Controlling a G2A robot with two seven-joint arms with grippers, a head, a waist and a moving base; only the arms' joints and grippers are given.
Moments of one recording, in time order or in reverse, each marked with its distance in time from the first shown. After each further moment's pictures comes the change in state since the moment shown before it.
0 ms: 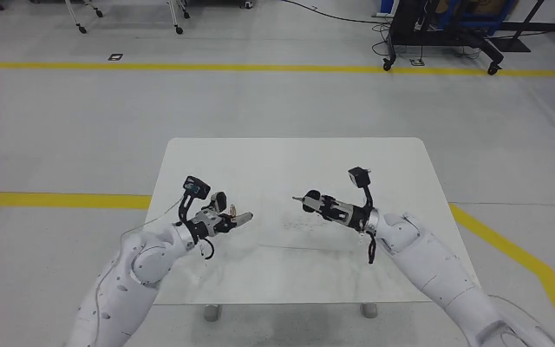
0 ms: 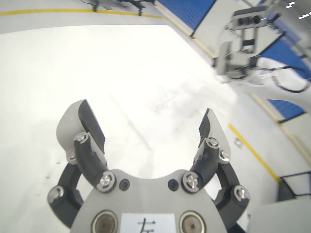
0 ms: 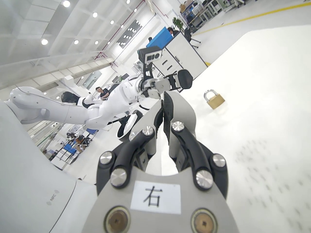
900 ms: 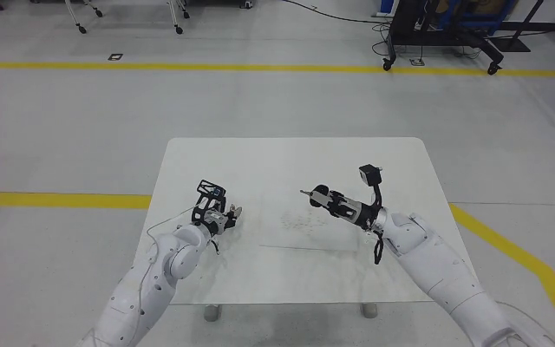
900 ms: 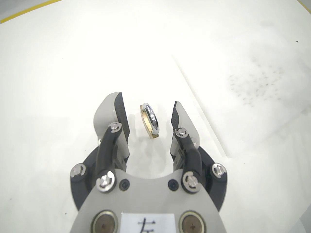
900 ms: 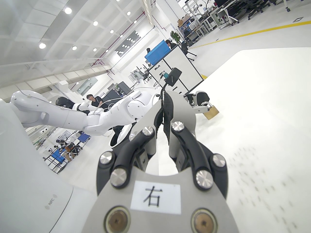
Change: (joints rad) left arm -0.100 -0.055 0.147 0.137 0.263 0.302 -0.027; right arm -0.016 0.006 0.027 -0.019 -0.014 0.000 -0.019
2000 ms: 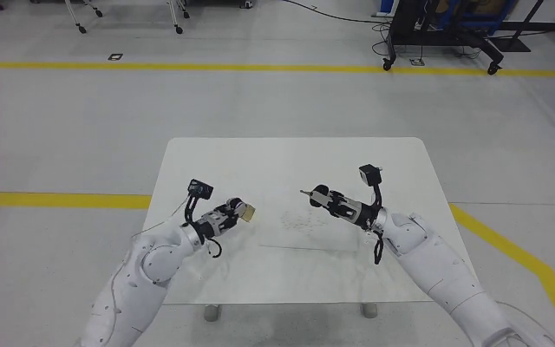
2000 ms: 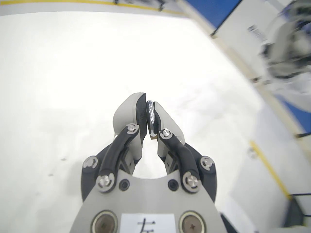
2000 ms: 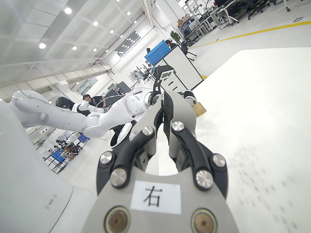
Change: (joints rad) left arm 0.067 0.004 -0.166 0.009 -0.603 -0.467 -0.078; right arm 0.000 0.000 0.000 0.000 0.000 0.000 0.000
